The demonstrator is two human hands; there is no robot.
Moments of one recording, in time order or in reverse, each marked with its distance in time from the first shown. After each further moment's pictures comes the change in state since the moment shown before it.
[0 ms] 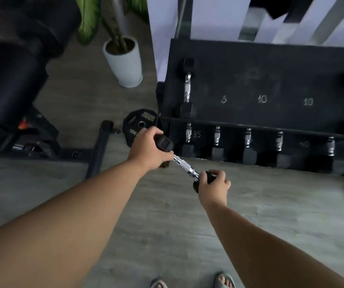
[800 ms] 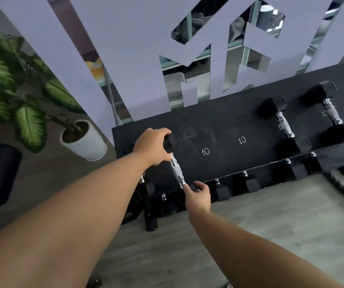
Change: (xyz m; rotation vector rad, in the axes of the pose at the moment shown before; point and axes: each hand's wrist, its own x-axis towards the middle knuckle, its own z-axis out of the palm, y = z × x) left_hand 0.183 0.319 0.013 0.506 -0.270 0.527; right_hand 0.126 -0.165 -0.104 0.626 0.129 0.229
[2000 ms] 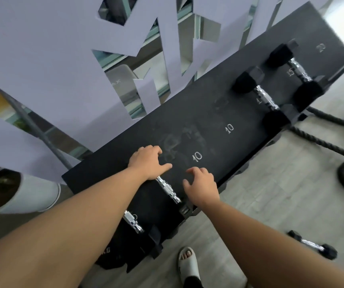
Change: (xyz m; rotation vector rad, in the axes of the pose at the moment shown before) left_hand 0.210 -0.083 0.103 0.204 -0.390 0.254; right_hand 0.141 -0.052 0.084 -0.782 0.190 -0.207
